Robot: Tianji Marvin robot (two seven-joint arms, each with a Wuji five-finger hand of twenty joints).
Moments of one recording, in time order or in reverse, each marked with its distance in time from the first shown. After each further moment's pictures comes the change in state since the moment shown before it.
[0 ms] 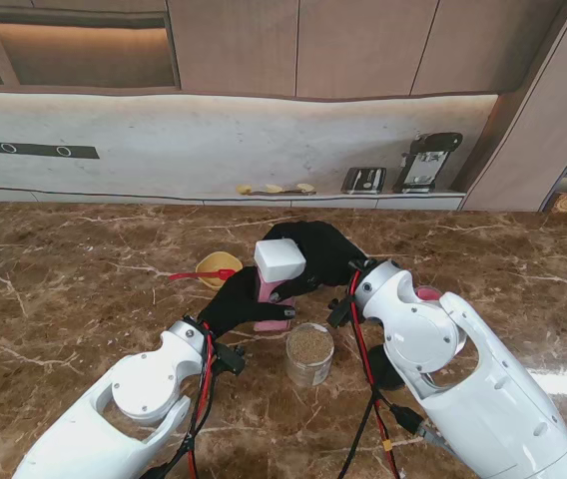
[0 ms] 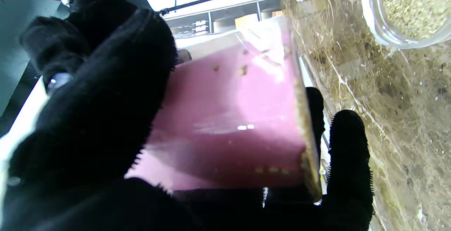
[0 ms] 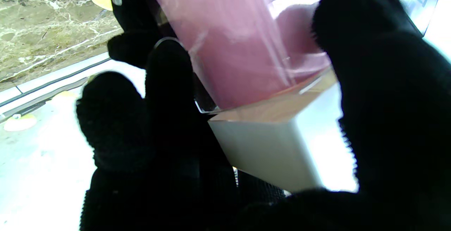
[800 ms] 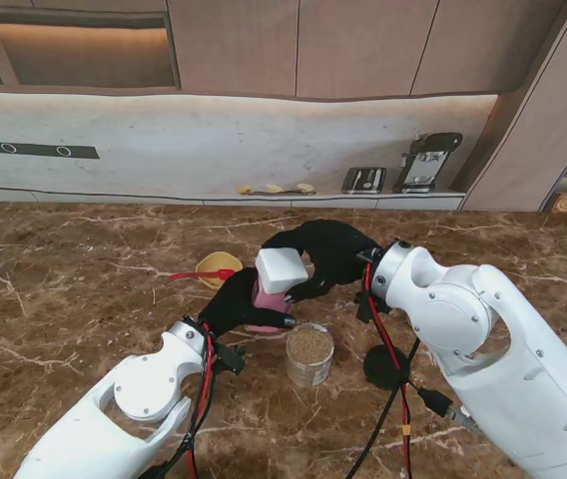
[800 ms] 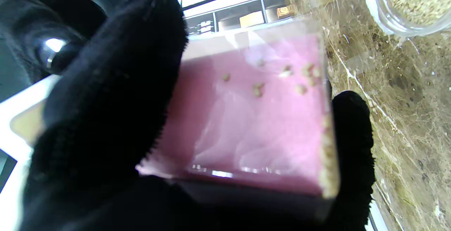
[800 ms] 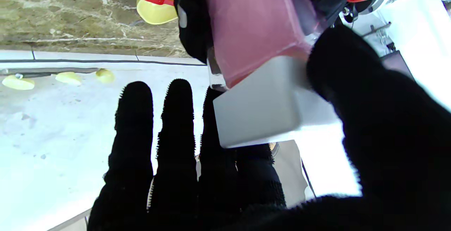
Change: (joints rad) left arm -0.018 0.000 0.017 0.044 0.029 -0.081 0.023; right arm 0.045 0.067 0.070 -0.106 -0.210 -0.088 0.299; left_hand 0.128 -0.093 -0.151 0.000 0.125 -0.002 0.010 0.361 0.174 0.013 0.049 -0.417 0.155 0.026 0.001 -0.165 0.283 -0.018 0.234 0.069; right_hand -0.108 0.232 0.095 0.117 -0.072 0.022 -0.416 0.034 -0.241 -0.122 -0.139 -0.228 -0.473 -0.036 -0.417 -0.114 -0.586 0.009 -0.434 0.129
